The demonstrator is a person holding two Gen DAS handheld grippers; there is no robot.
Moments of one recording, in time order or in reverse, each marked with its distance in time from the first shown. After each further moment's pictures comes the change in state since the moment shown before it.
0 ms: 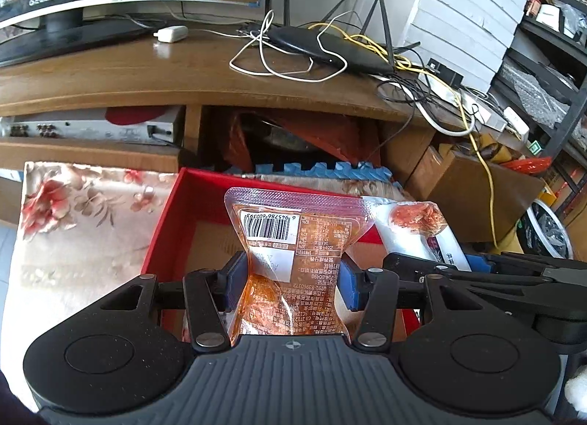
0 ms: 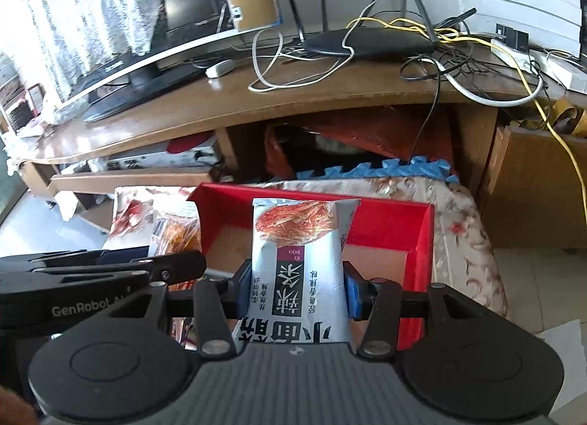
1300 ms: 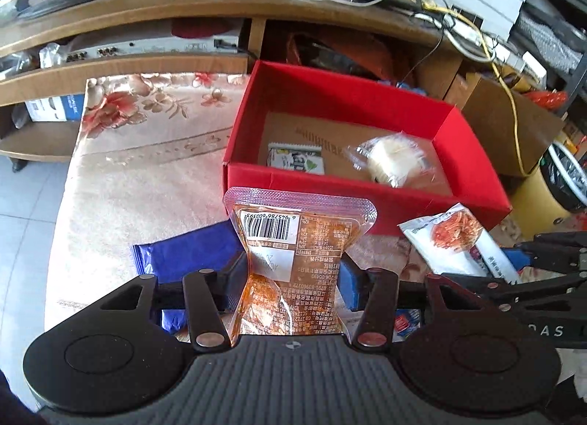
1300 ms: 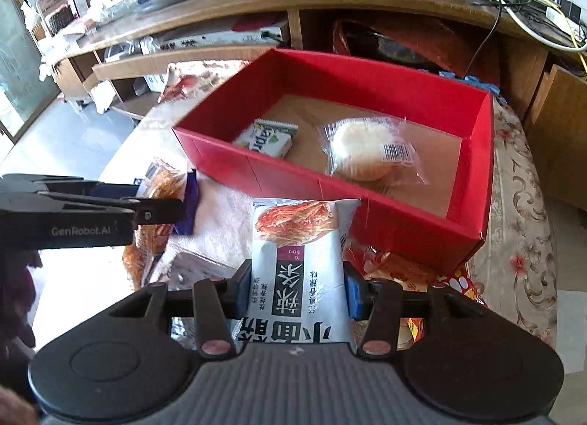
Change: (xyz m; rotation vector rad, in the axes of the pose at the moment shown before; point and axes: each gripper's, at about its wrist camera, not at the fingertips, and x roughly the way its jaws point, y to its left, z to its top) left arm -0.051 0.047 -0.092 0.010 0.124 0.076; right arm -0.023 0.039 -0.098 -0.170 0.217 0.083
